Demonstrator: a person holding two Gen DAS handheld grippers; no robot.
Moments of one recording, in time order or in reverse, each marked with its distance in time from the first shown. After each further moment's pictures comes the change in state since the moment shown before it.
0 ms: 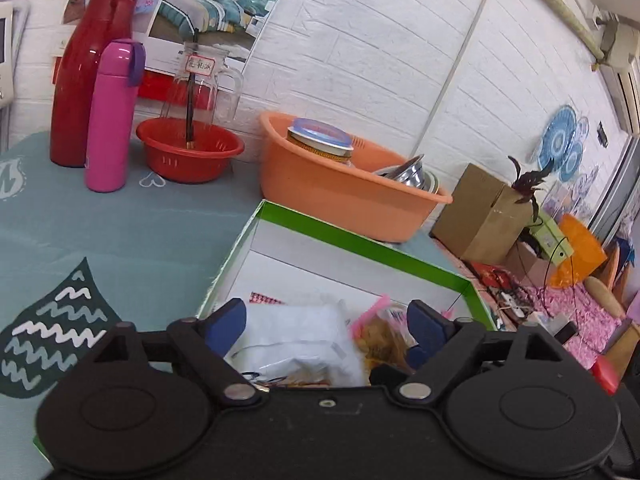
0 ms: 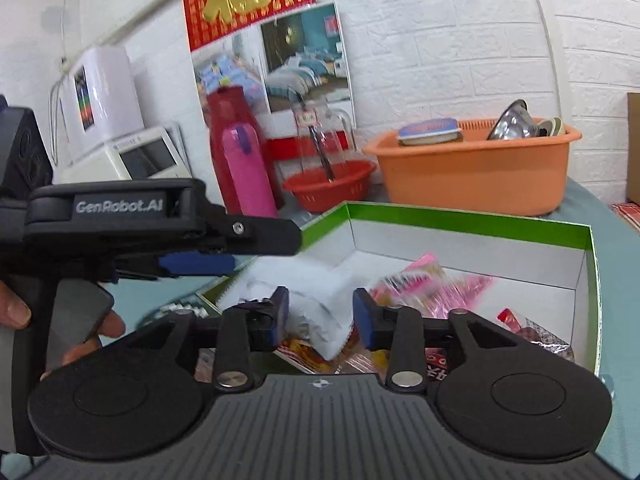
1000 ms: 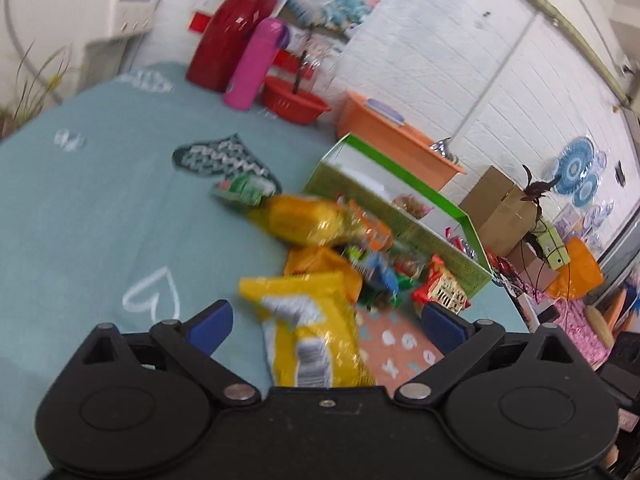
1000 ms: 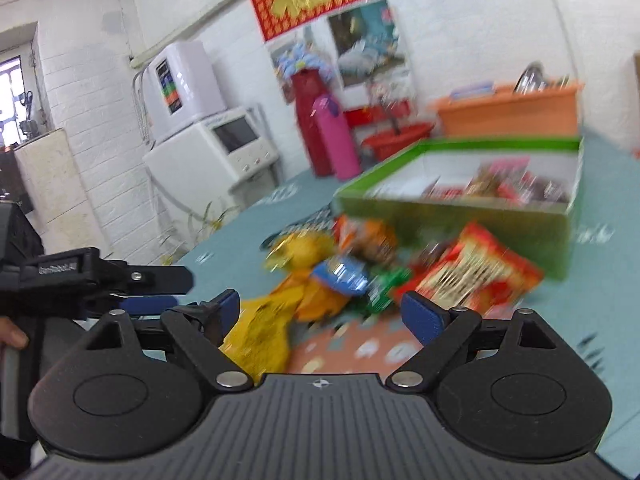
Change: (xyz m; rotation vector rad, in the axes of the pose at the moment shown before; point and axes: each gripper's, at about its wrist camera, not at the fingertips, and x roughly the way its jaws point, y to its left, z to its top) left arm -0.197 0.020 -0.140 -0.246 0.007 0.097; right arm -0.126 0.064 -0.078 0.073 0.098 0.225
